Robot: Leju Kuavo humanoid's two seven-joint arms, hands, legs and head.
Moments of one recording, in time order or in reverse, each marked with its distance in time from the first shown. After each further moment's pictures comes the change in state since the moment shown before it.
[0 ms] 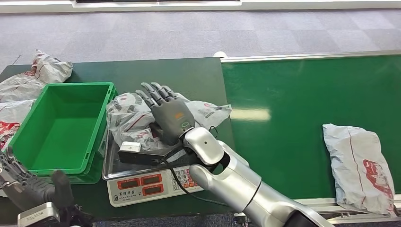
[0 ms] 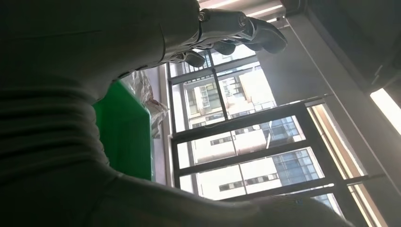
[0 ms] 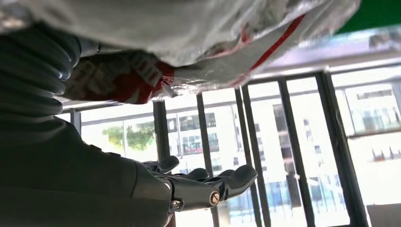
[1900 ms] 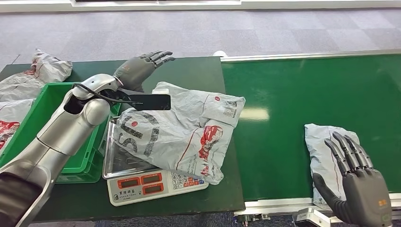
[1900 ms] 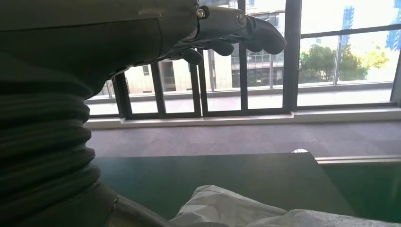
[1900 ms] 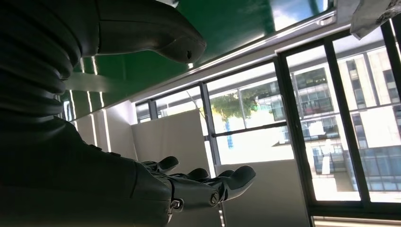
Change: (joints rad) left arm -1.191 0.503 -0.652 0.789 -0.286 -1.002 0.498; right arm 1.129 -0.791 -0.876 -1.059 -0.047 -0.116 -0.098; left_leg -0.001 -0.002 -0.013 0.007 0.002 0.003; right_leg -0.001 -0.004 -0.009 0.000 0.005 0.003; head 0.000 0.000
